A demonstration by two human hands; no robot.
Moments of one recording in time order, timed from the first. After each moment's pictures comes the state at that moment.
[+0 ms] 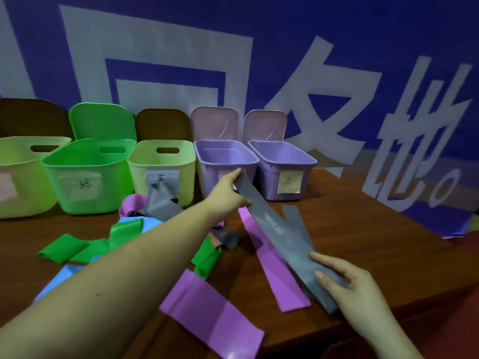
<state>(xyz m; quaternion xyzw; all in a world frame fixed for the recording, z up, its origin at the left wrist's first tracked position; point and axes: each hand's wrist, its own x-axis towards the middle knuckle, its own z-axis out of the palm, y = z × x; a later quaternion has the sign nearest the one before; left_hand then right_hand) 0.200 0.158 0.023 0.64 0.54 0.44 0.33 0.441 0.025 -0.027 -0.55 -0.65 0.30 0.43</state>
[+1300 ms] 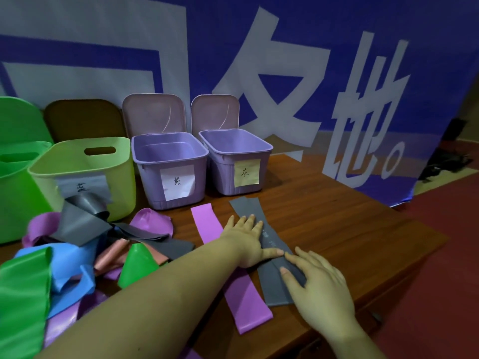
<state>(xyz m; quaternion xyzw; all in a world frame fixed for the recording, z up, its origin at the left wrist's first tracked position) 0.322 0.170 -0.037 0.85 0.52 -0.08 0.06 0.464 0.061 -0.067 -0.72 -0.66 0.07 0.23</state>
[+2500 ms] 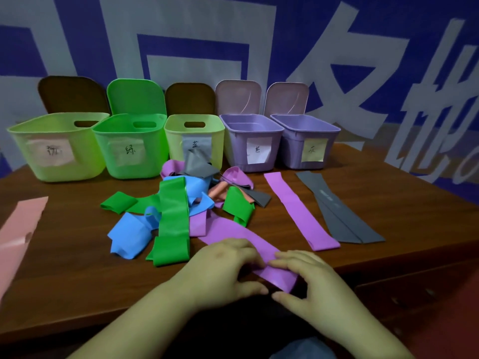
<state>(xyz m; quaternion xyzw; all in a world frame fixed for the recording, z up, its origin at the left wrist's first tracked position) 0.145 -0.047 -0.054 0.87 0.46 0.17 0.08 0.354 -0.044 -0.079 -0.44 -0.84 0.14 0.28</state>
